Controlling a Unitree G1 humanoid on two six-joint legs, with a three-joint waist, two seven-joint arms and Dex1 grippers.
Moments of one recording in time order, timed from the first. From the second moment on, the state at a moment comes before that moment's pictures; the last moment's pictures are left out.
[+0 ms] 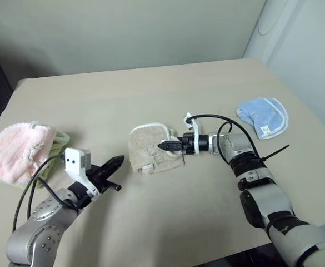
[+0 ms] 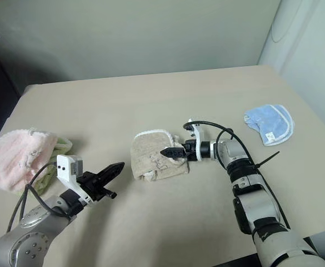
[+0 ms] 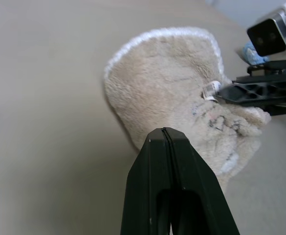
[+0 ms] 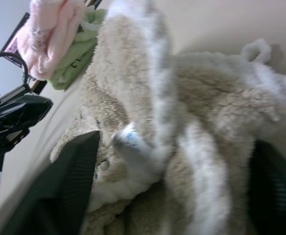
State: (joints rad) left arm 0.11 0.49 0.35 -0.54 -0.82 0.72 -0.38; right arm -0.96 -0.17 0.09 0.74 0.32 0.77 1.03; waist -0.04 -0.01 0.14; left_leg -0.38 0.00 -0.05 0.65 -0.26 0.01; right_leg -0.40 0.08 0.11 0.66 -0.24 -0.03
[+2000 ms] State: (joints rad) left arm 0.08 0.45 0.27 -0.48 -0.78 0.68 -0.41; right arm -1.10 -0.75 -0.52 1.14 0.41 0.48 0.27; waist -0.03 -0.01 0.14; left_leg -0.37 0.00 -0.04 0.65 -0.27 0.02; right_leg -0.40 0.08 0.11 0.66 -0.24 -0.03
